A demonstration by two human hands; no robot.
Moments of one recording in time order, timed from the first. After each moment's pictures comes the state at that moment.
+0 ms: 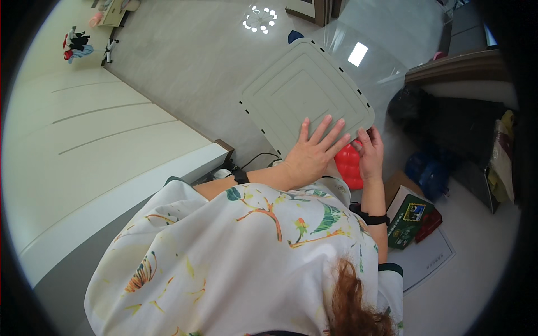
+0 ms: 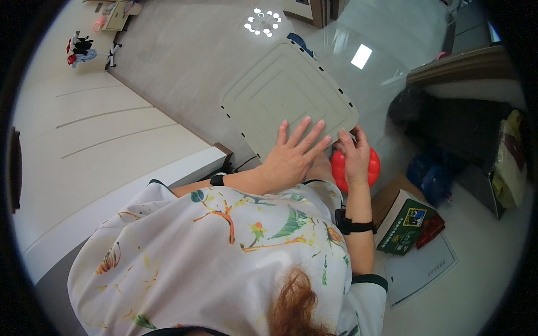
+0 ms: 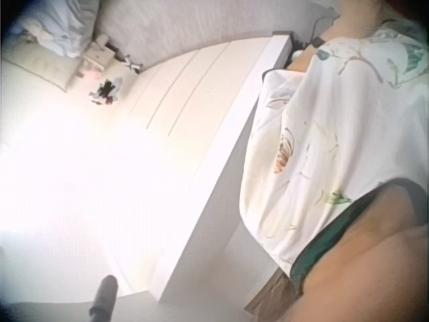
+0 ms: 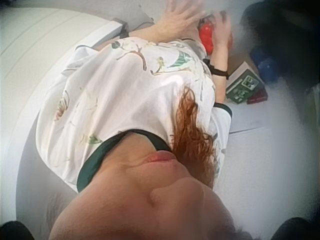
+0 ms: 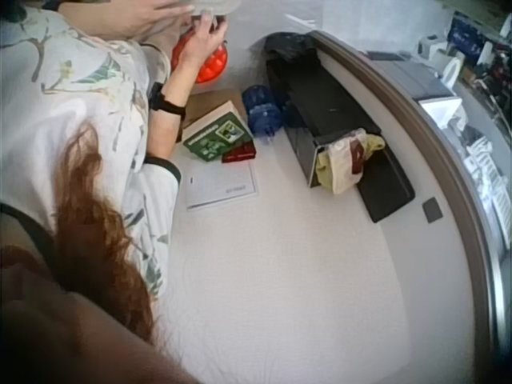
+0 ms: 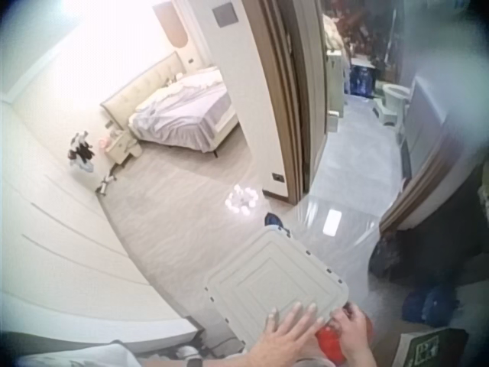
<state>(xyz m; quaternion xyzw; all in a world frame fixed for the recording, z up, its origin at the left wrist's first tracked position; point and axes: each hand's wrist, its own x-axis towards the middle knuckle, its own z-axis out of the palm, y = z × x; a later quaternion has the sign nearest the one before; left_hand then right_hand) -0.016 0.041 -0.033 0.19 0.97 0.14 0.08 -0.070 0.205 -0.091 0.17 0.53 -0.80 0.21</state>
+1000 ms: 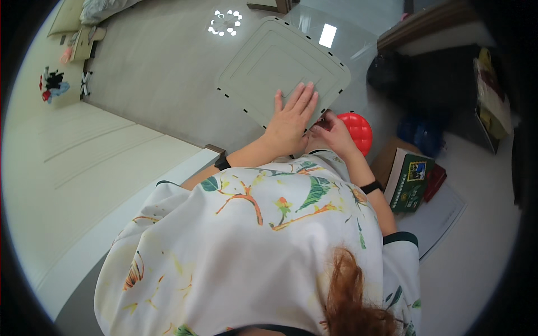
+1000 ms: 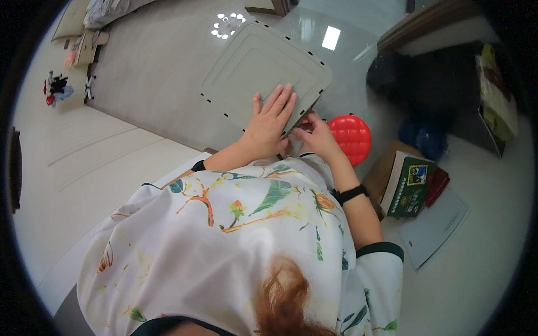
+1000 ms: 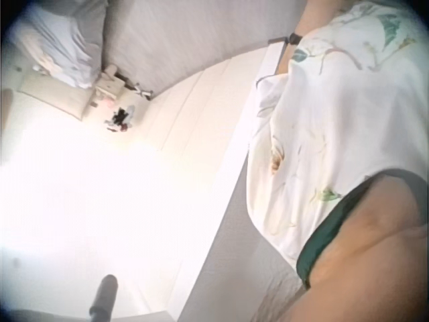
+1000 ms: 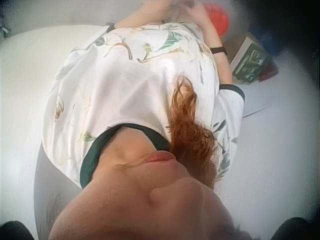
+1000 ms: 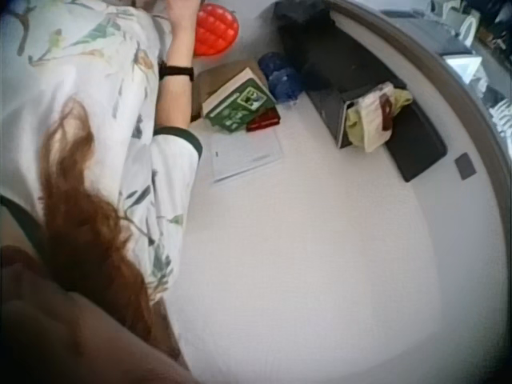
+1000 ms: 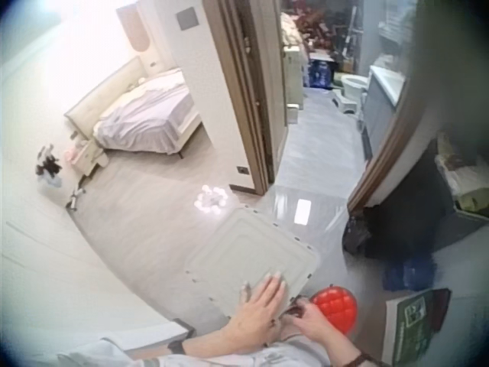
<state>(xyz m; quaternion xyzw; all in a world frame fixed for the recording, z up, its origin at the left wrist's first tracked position) -0.009 0.022 -0.038 0.21 0.95 0.18 0.11 -0.010 0.191 -0.107 0.03 0.60 -0.71 0.35</state>
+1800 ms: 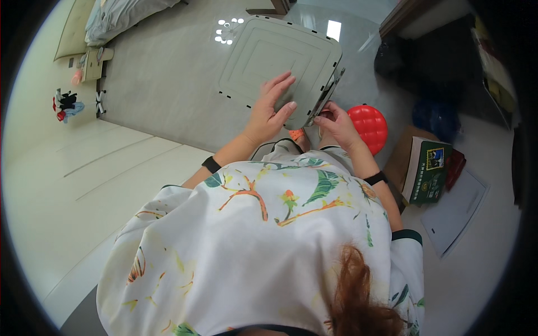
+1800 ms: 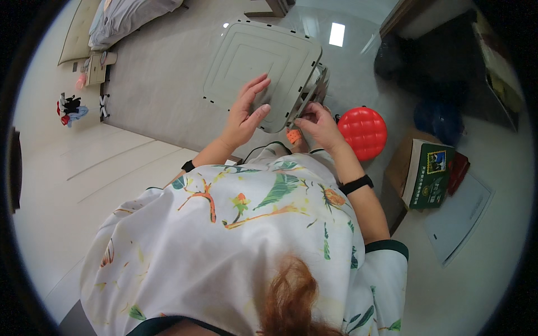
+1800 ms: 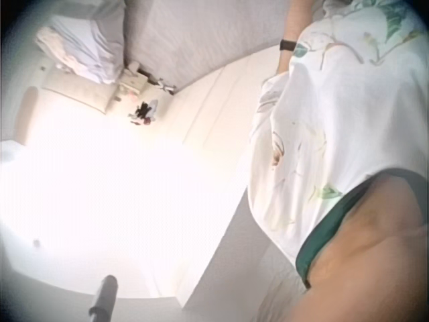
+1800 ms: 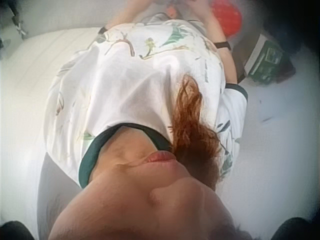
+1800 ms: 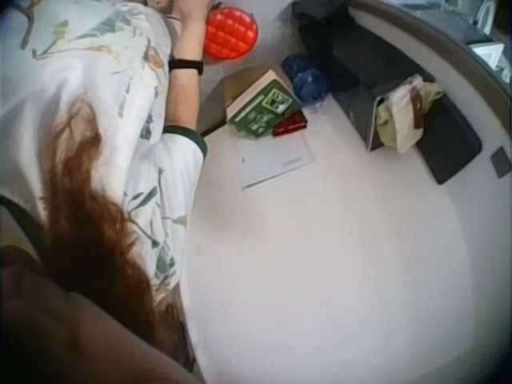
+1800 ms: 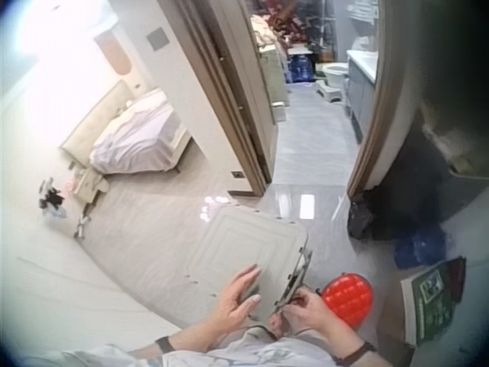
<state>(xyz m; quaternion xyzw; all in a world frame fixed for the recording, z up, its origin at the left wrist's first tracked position) -0.016 -0.020 -0.031 0.12 0.81 0.58 0.06 0.002 0.185 -0.121 0.05 0.54 -0.78 0.30</state>
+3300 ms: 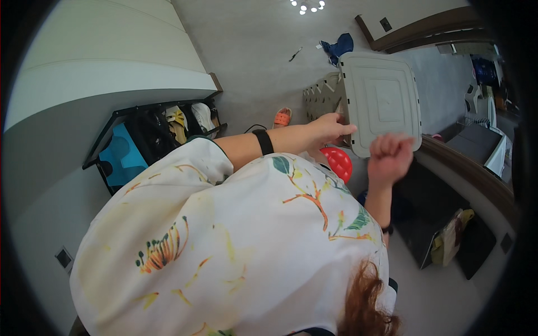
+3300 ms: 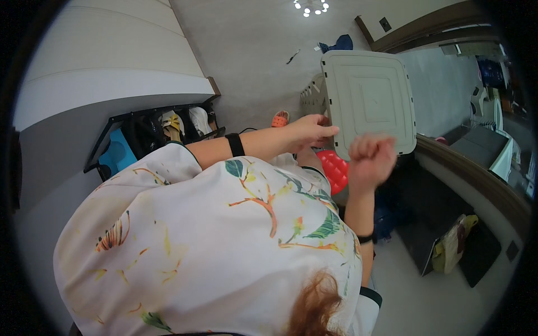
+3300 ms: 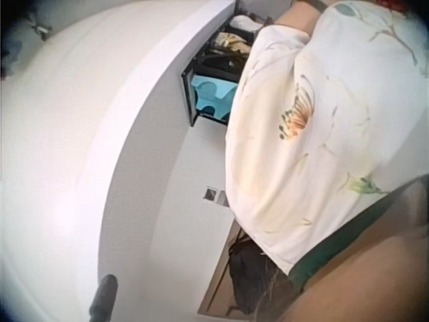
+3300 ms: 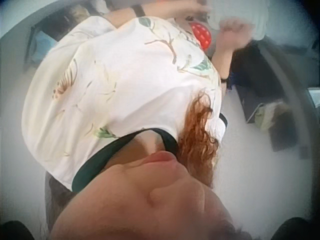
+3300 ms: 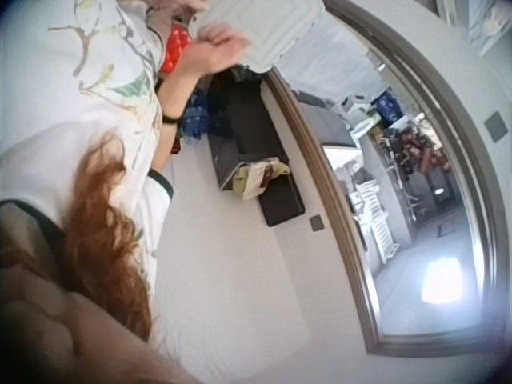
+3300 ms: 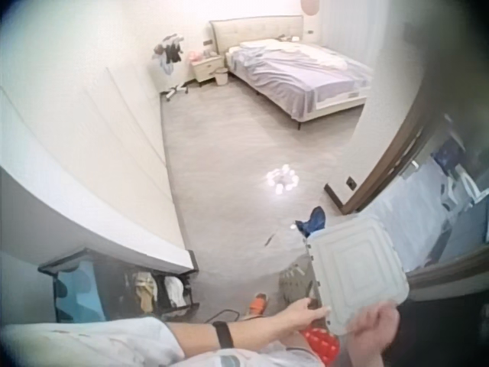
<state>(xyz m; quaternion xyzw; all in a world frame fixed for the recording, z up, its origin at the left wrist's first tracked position) 0.050 -0.042 -0.077 -0.34 0.40 0.83 0.17 -0.021 0.071 0.004 -0.05 0.53 -0.80 0.28</state>
